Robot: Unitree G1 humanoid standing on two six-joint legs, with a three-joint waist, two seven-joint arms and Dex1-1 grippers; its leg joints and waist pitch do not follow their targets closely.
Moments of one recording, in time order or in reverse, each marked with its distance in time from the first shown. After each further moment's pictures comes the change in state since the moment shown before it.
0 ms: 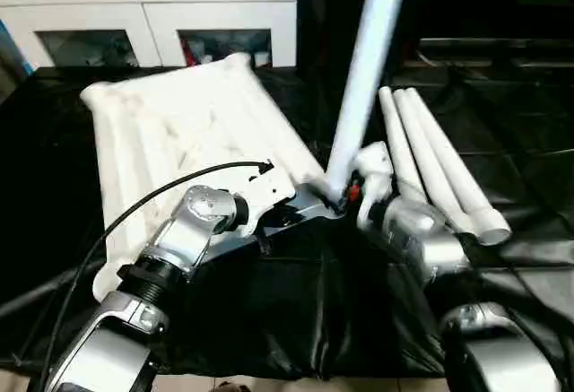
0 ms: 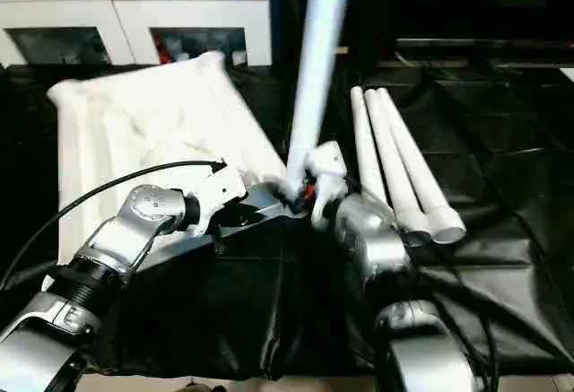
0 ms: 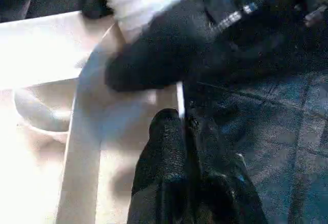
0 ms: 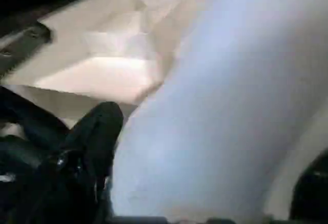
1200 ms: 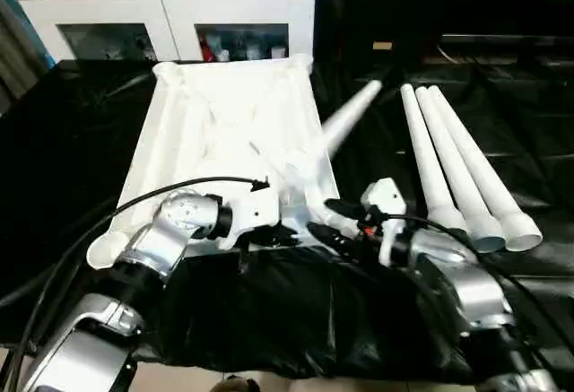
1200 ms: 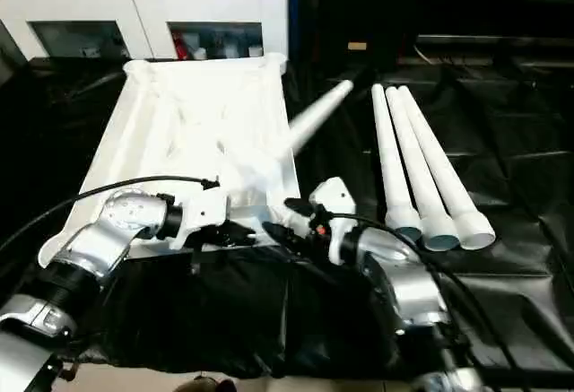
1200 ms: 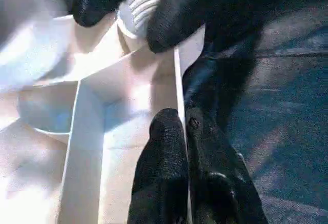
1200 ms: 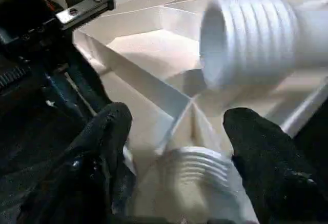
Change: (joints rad) left arm 0.019 0.108 -0.040 0.082 -0.048 -0.346 -0.237; right arm 0.281 -0.141 0.052 -0.499 0.043 0.208 0.104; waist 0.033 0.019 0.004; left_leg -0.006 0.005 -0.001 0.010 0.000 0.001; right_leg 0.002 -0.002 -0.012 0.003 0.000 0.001
